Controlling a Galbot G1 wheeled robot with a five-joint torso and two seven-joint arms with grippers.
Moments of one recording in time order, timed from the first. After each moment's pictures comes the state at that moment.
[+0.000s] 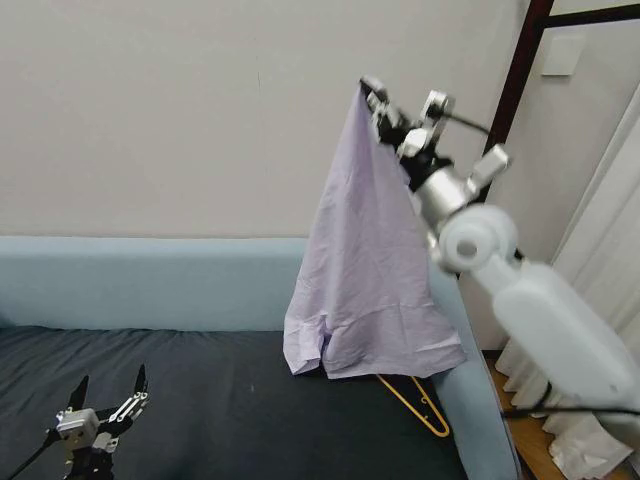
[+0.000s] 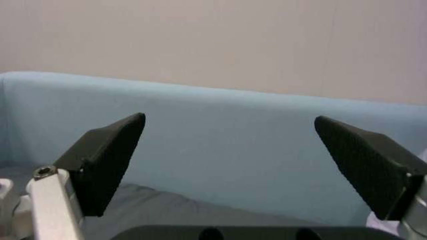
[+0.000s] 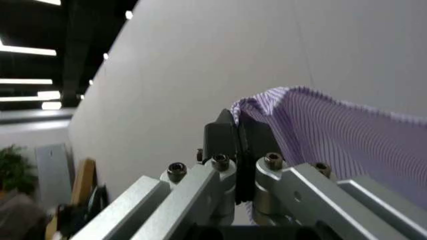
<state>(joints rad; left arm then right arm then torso) 1.61 -1.38 -0.83 -1.94 -0.35 -0.30 -0.02 -0.43 0.93 -0.14 1.98 1.14 0.09 0.04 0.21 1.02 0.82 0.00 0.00</state>
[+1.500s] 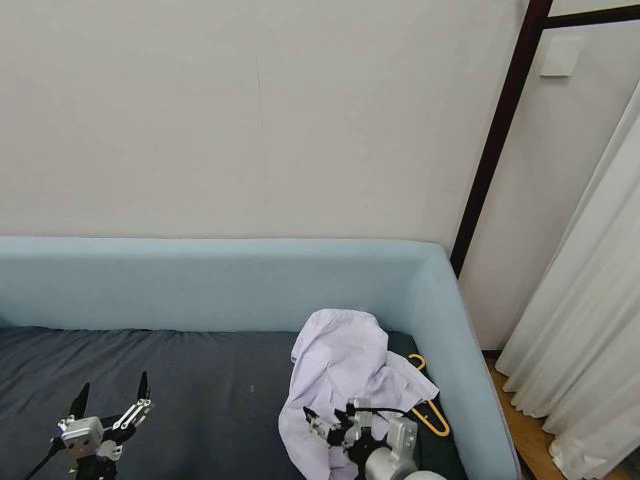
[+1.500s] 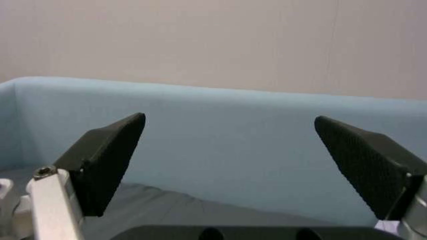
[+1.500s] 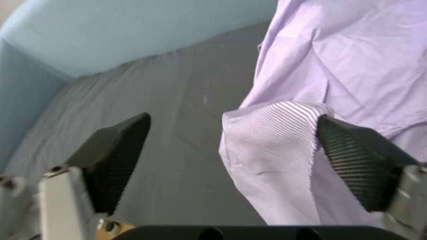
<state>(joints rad) 1.62 -1.43 -0.83 -1.95 -0.29 -0.32 -0.03 -1.16 1.08 -0.10 2.01 1.02 -0.33 0.43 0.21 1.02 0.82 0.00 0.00</state>
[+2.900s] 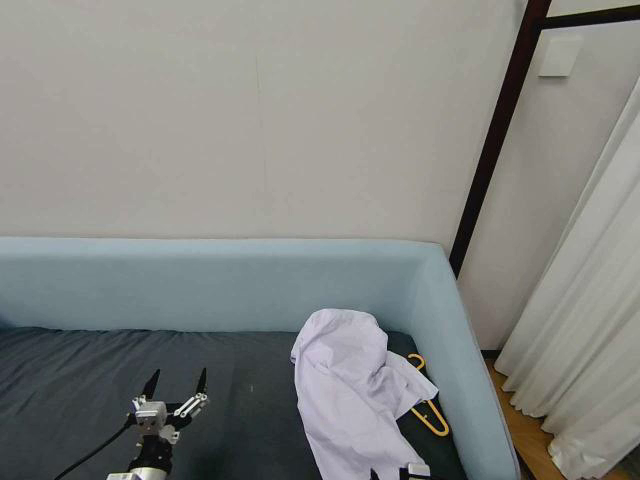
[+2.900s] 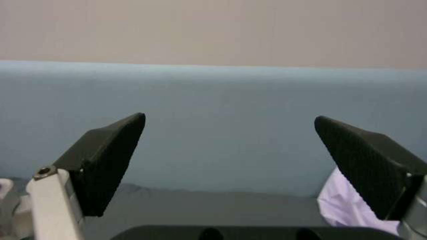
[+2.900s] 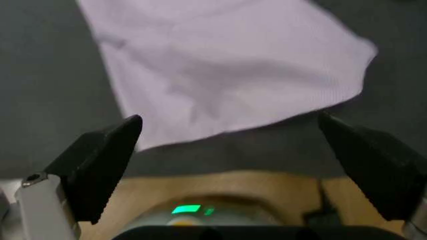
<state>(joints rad) 1.50 -1.26 -0.63 -1.76 -0.31 -0.37 -0.06 -1.48 1.16 0.12 2.08 0.89 -0.62 0.66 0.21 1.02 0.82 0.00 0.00</state>
